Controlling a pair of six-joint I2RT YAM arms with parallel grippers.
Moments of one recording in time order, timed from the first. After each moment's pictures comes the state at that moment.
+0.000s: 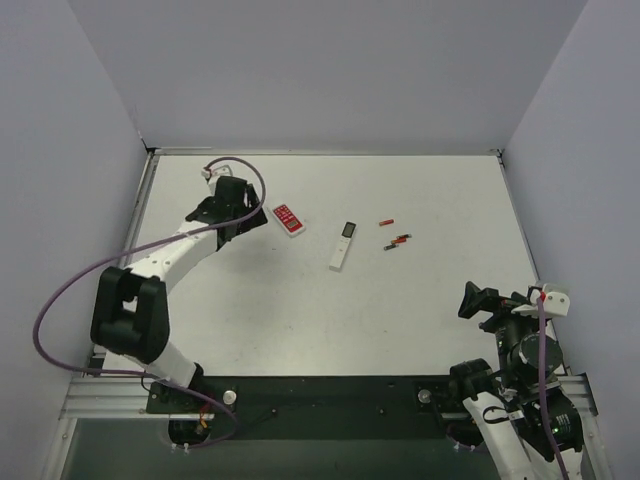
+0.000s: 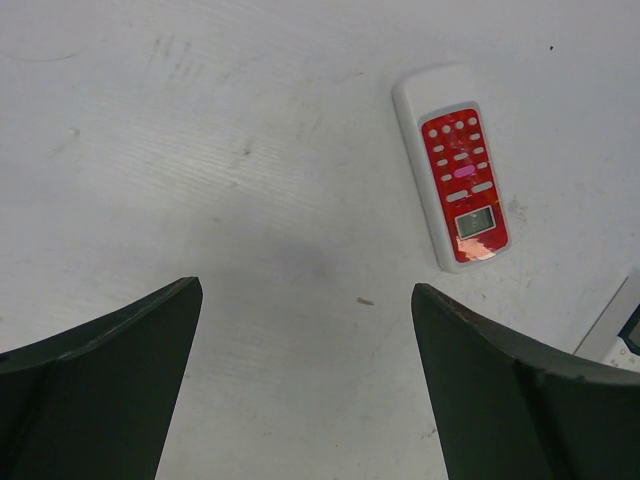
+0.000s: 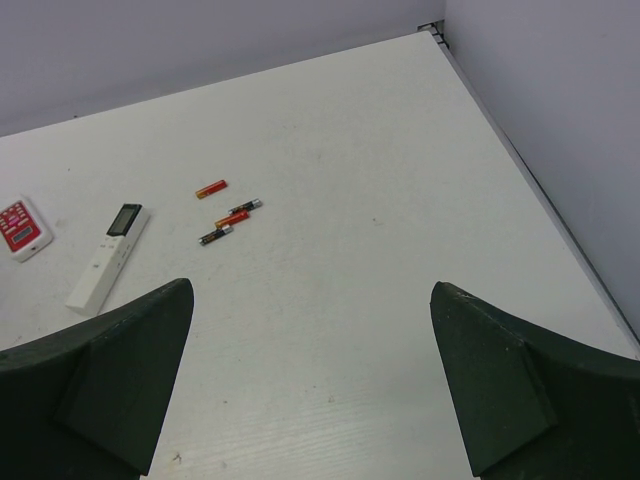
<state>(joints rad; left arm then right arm) -0.29 1.49 1.06 -0.31 -0.31 -0.60 0.28 0.01 0.63 -0.73 0.42 0.21</state>
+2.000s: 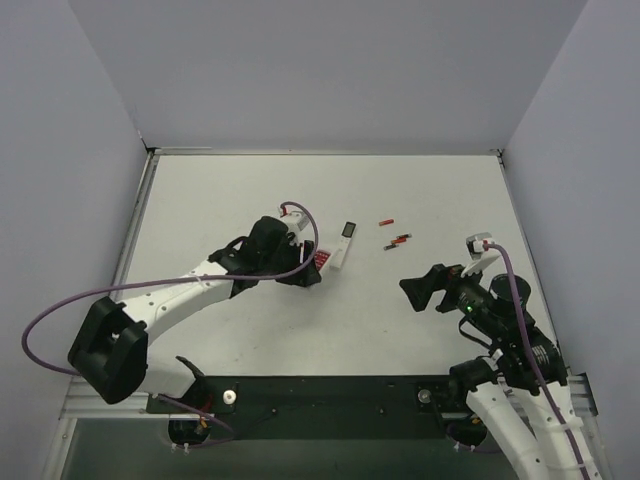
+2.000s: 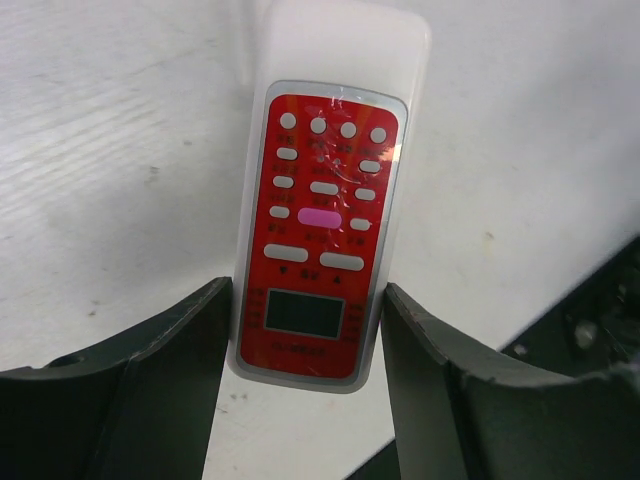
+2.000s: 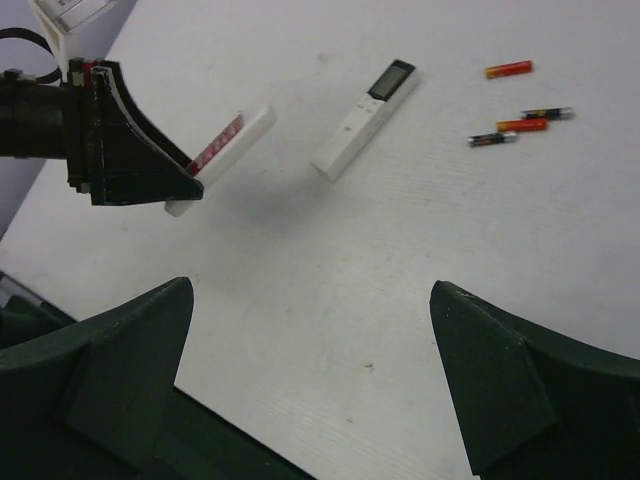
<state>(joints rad) -0.68 1.42 0.91 -0.28 0.10 -0.49 0.30 0.37 0.66 -0.61 -0.18 0.32</state>
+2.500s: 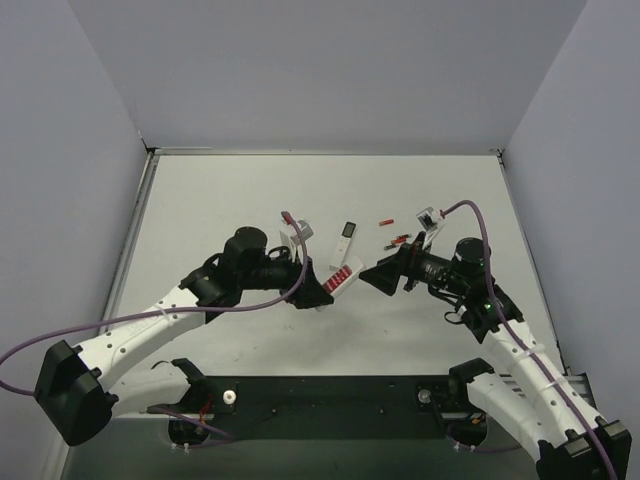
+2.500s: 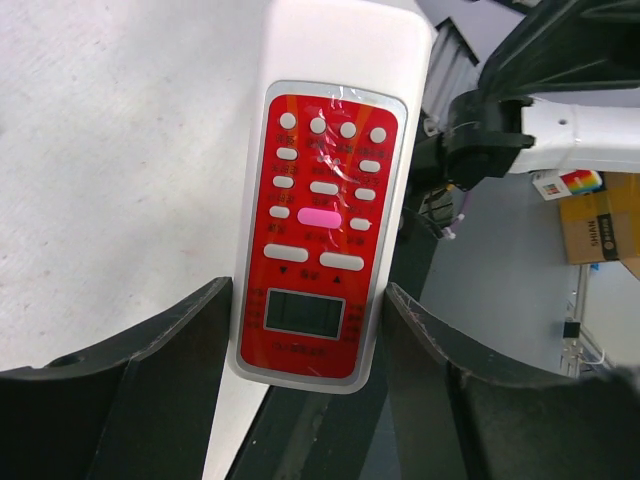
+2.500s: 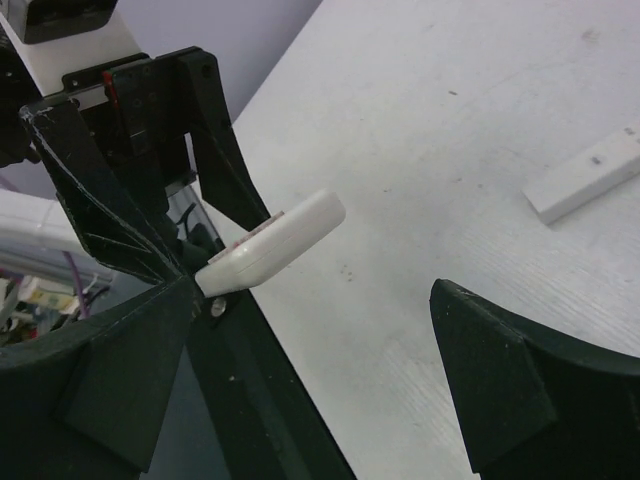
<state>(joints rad) -0.75 1.12 0.80 -0.14 0.55 -0.47 0.34 0.74 0.57 -0.05 -0.66 0.50</state>
